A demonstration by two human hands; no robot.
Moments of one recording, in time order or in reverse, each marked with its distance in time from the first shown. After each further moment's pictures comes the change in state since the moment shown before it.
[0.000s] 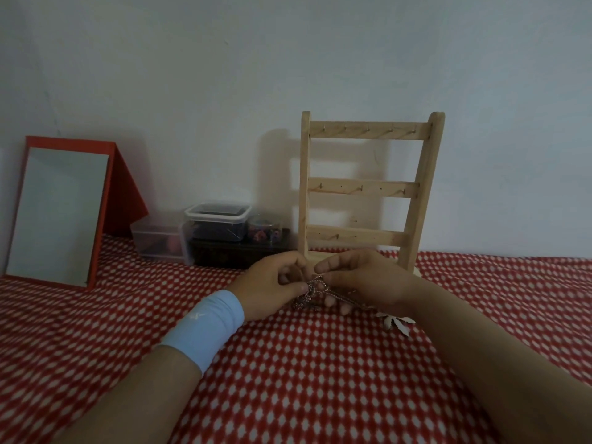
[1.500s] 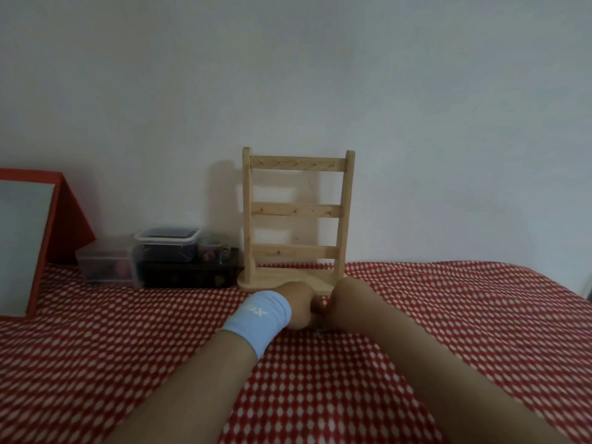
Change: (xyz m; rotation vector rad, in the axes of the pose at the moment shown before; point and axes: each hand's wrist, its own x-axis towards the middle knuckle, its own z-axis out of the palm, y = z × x) left_hand 0.042 0.093 0.080 0.542 -0.389 -0.102; right_hand -0.059 0.006 -0.022 -1.192 0.298 0.312
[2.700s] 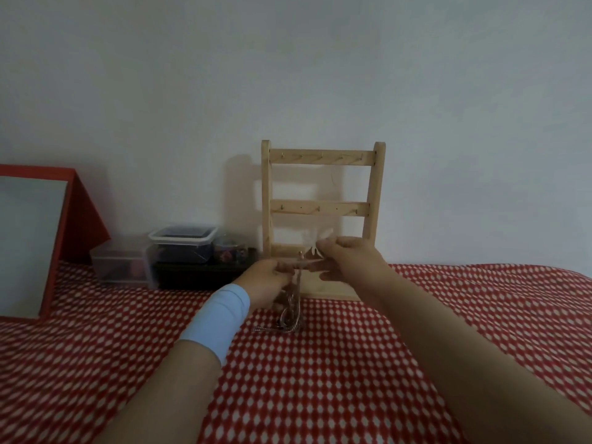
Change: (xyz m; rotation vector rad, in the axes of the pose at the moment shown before) left_hand -0.006 -0.072 -0.023 -0.964 0.221 -0.232; right_hand 0.033 -0.024 -0.027 1.382 0.138 -0.137
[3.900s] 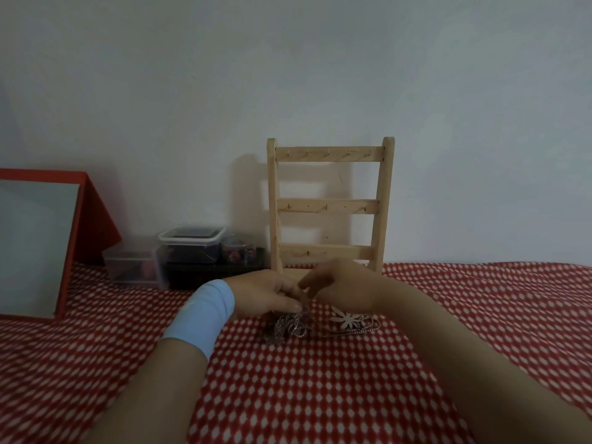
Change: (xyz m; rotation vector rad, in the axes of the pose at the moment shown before) left_hand -0.009 -0.008 -0.030 0.463 -0.359 0.114; right_hand -0.004 0.002 0.009 -0.885 -0.407 -0.095
